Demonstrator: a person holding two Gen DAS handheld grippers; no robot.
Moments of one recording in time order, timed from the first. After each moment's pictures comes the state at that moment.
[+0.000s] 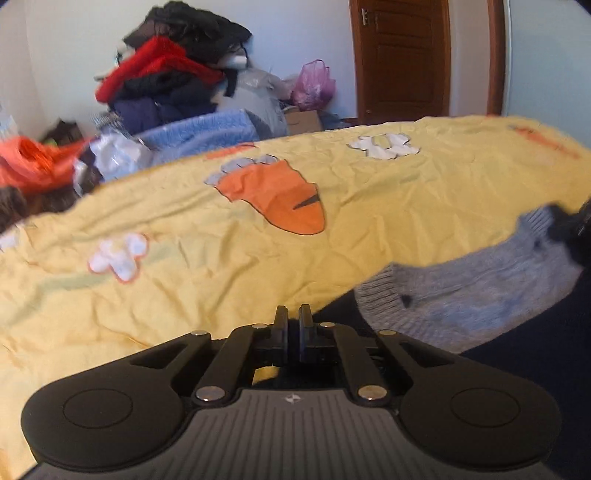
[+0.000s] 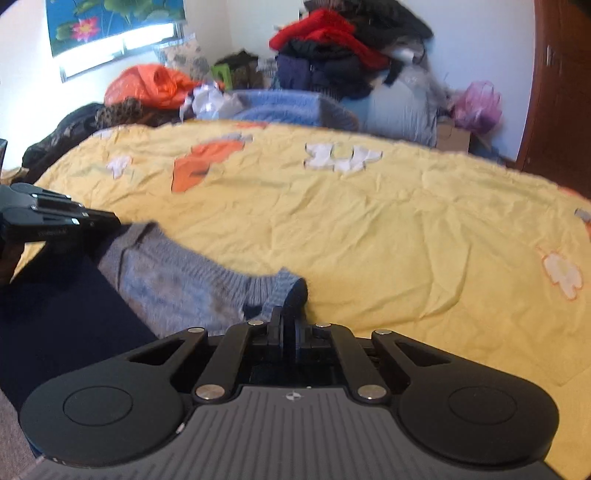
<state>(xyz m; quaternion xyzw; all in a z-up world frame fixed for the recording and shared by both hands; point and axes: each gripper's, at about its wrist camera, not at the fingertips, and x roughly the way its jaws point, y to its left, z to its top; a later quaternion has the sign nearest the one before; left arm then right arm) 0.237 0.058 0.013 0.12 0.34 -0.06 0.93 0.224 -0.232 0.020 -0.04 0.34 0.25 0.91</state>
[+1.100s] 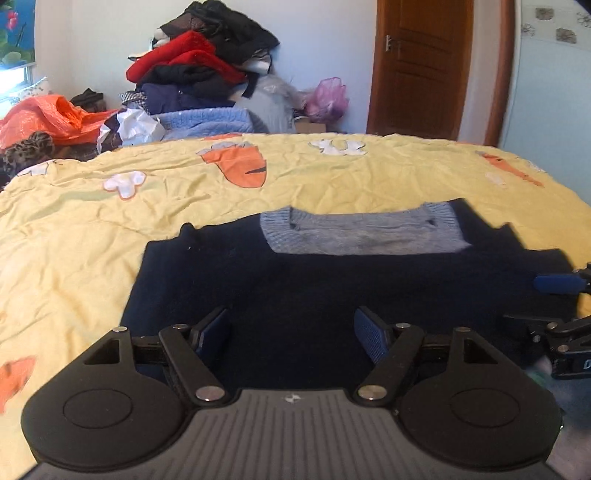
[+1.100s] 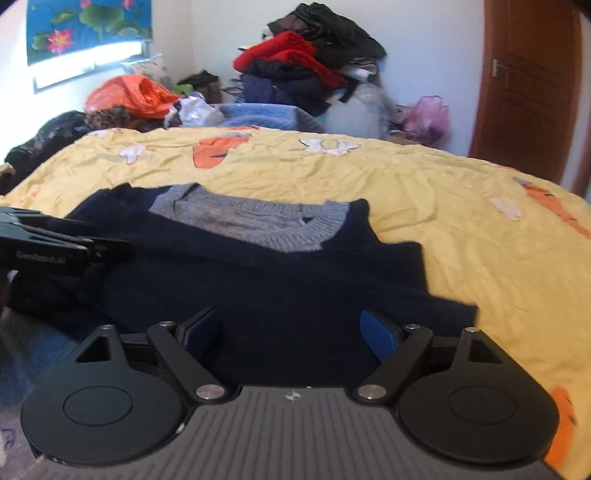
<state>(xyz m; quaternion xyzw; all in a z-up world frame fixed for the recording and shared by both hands) 0.091 0.016 0.027 0.01 0.33 -0.07 0.94 0.068 -0.206 0.017 -0.03 0.32 0.18 0.93</state>
